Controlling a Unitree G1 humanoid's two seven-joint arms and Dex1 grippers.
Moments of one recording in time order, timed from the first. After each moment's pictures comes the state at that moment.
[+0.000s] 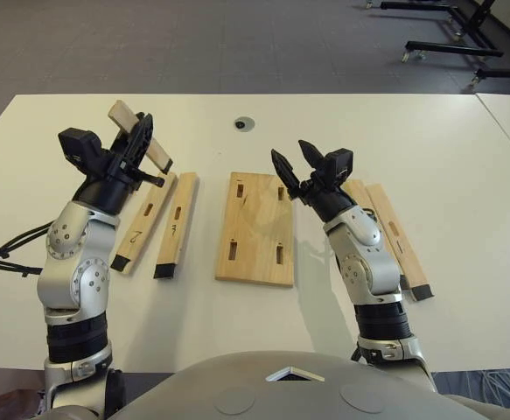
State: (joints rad) left arm -0.03 0.32 0.23 -0.34 -0.49 0.22 -0.39; right arm -0.10 -0.04 0.08 -0.13 0.31 0.15 0.37
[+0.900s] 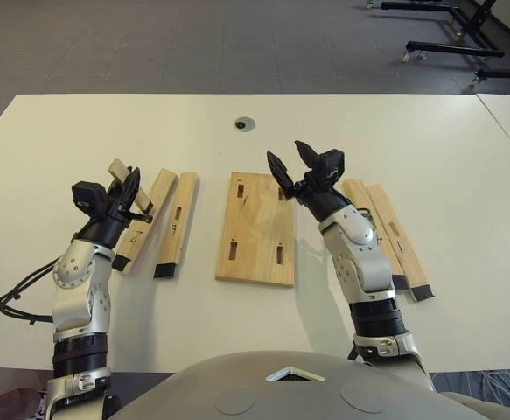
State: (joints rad) left arm 0.12 0.28 0.24 -0.06 -0.36 -0.04 -0.45; right arm -0.13 -0.03 0.11 -0.08 0.24 0.10 0.35
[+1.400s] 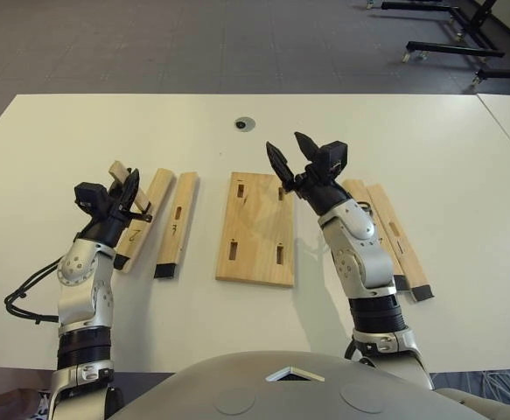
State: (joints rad) left arm 0.06 0.28 0.25 0.06 -0.34 -0.10 -0.47; right arm -0.15 -0.03 0.09 -0.11 0.28 0.14 0.35
